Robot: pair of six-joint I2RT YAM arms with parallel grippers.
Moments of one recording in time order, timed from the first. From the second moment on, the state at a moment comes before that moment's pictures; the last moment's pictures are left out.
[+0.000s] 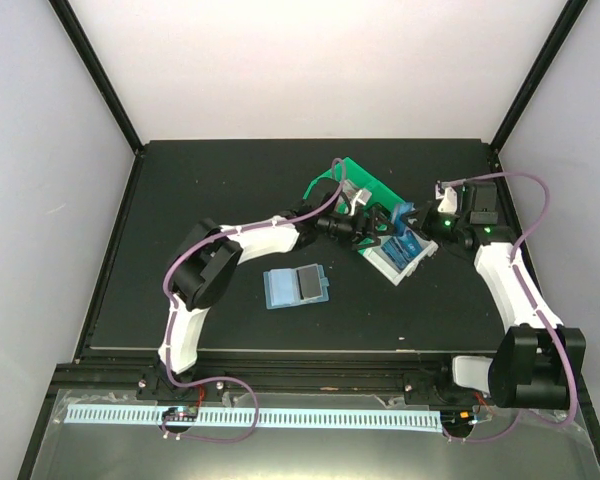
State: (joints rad) left arm -0.75 2.08 1.43 0.21 0.80 -1.06; right arm -0.02 1.26 0.93 -0.46 -0.63 0.53
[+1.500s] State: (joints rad) left arm -0.67 1.96 1.20 0.87 0.90 -1.70; right arm -0.06 1.10 0.78 -0.05 -0.99 0.79
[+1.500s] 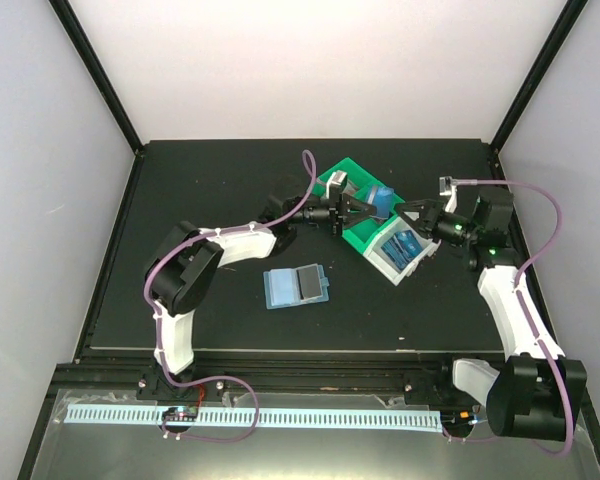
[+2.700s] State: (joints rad) left arm -0.67 1.88 1.20 0.86 0.91 -1.69; right arm -0.01 1.12 0.82 -0.05 -1.06 0.76
